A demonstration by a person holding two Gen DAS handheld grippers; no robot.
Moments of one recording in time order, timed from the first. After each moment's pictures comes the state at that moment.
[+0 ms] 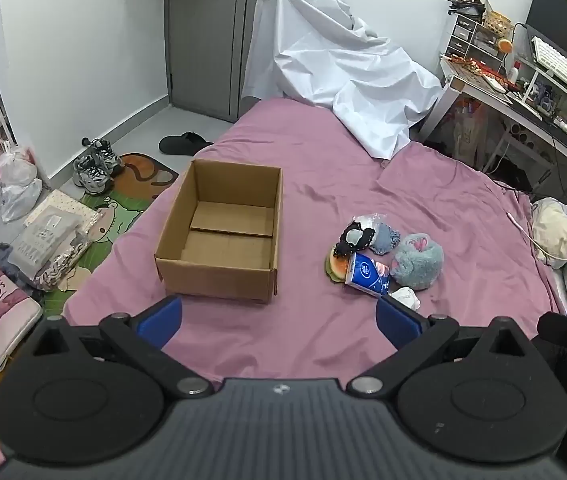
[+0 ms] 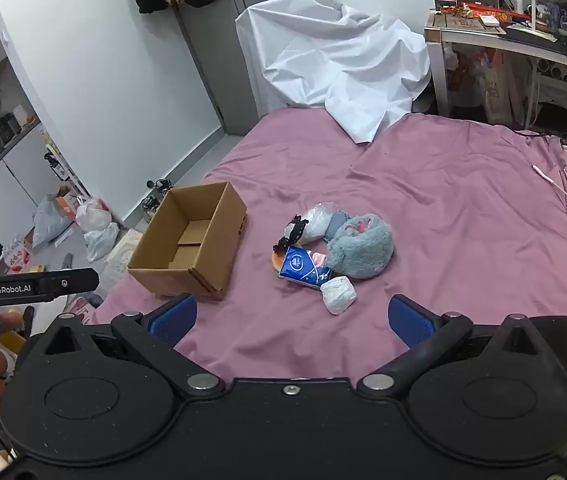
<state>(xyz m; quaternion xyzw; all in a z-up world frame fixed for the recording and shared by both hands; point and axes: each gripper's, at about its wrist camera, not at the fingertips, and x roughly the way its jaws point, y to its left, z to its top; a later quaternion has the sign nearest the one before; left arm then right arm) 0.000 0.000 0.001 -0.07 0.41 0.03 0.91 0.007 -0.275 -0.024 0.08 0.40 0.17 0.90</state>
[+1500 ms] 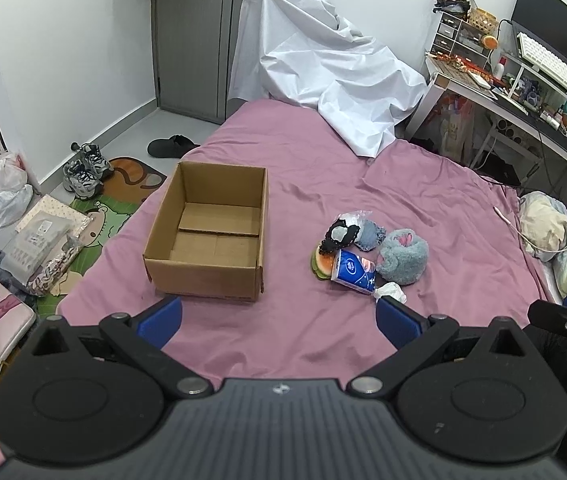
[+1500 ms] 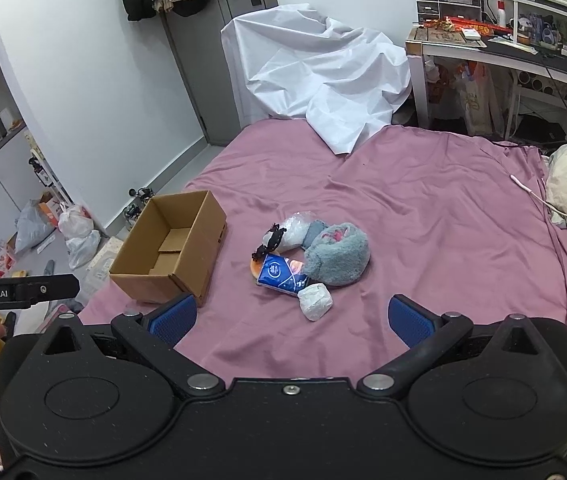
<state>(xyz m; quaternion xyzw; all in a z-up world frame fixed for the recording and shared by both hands) -0.007 -0.012 0.005 -0.07 0.42 0.02 0.91 -0.002 -0.281 -0.023 0.07 0.39 0.14 0.91</state>
